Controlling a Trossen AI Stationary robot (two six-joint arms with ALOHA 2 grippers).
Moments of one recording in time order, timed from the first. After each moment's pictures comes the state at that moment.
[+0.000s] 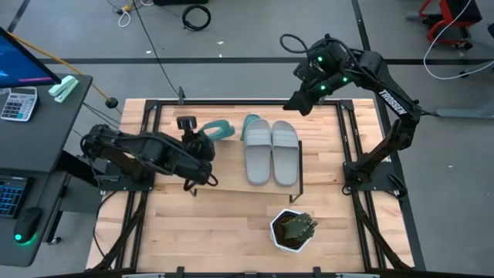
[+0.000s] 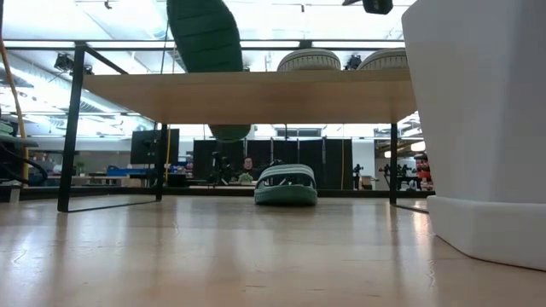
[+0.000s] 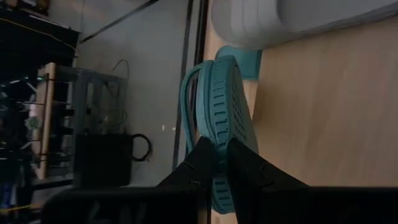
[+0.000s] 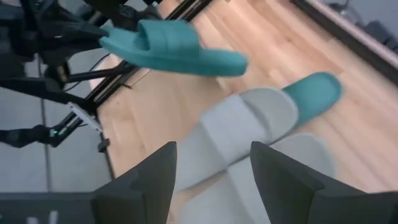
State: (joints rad) left arm -0.33 1.58 1.85 -1.57 -0.87 -0.18; right arm -0.48 1.60 2.14 -1.37 -0.40 0.36
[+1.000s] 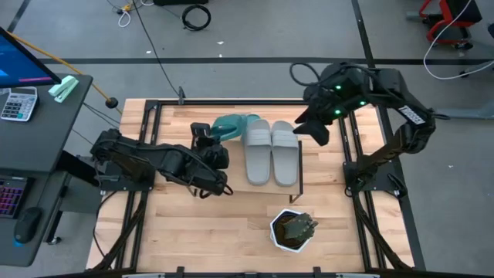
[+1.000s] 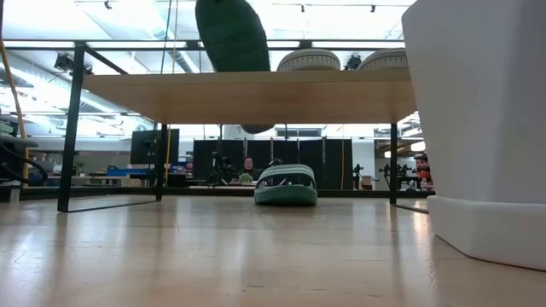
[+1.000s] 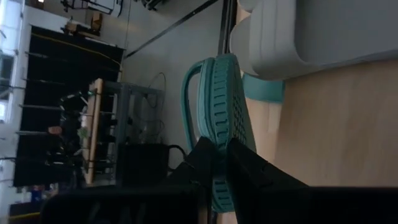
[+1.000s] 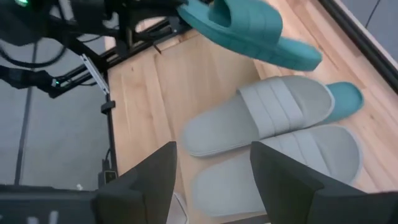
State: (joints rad) left arm -0.34 1.68 1.83 -1.43 -1.04 -0.12; right arm -0.20 1.49 2.14 -1.42 -0.22 0.33
